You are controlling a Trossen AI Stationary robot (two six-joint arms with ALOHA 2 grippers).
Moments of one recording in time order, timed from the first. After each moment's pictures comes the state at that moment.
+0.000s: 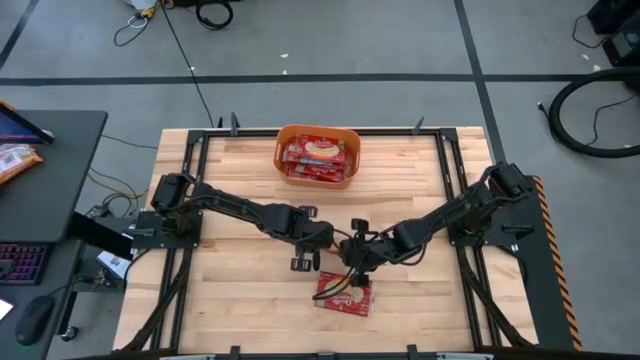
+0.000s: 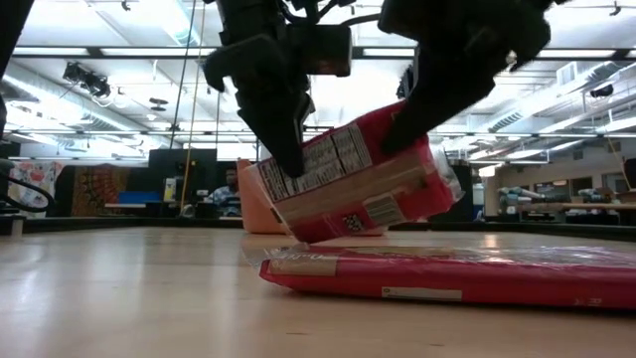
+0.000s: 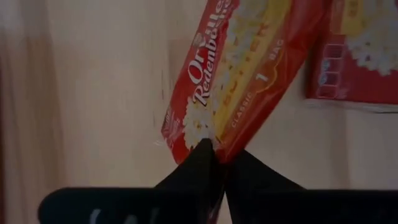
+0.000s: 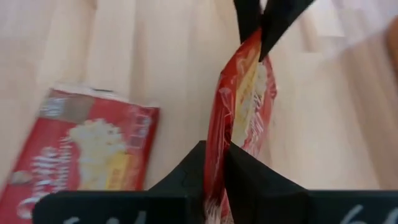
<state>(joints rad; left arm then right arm) -0.17 1.92 1.43 -0.74 -0.16 -0.03 0.39 1.68 1.03 -0.27 0.34 0.30</state>
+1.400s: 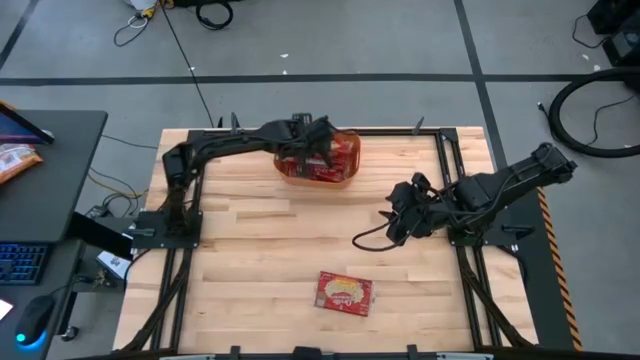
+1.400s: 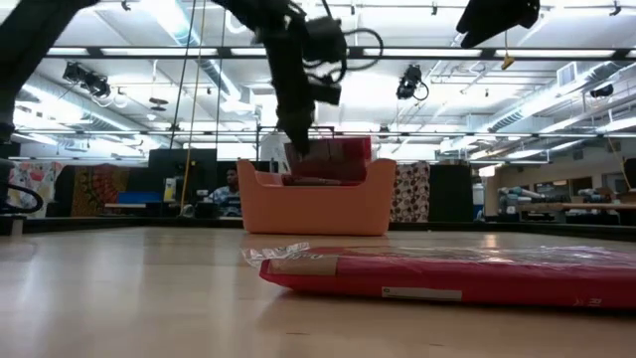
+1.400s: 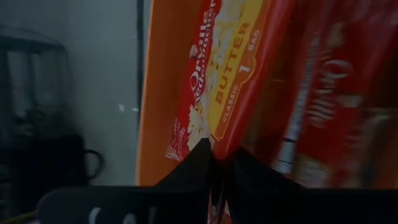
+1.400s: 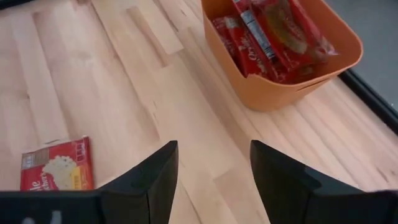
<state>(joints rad) 0.35 1.96 1.71 -0.83 -0.47 0.47 0.39 1.20 1.19 -1.00 0.61 0.74</state>
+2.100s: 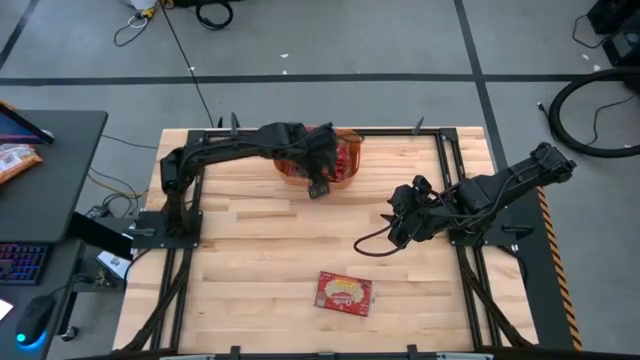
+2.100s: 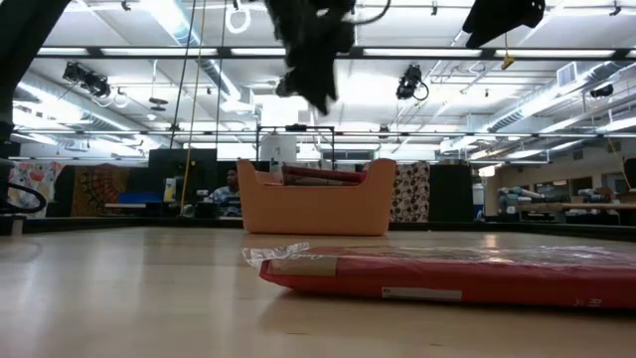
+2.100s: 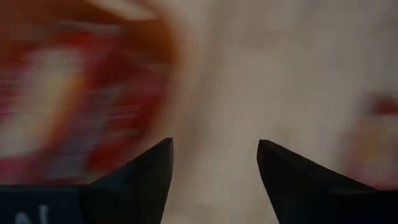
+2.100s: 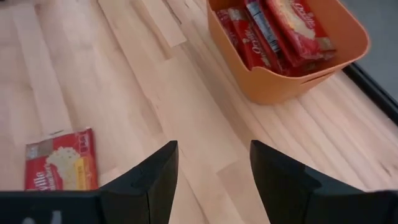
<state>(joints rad) 0.23 1.93 1.89 -1.04 0.02 -0.05 0.42 1.21 1.19 -1.02 0.60 0.76</state>
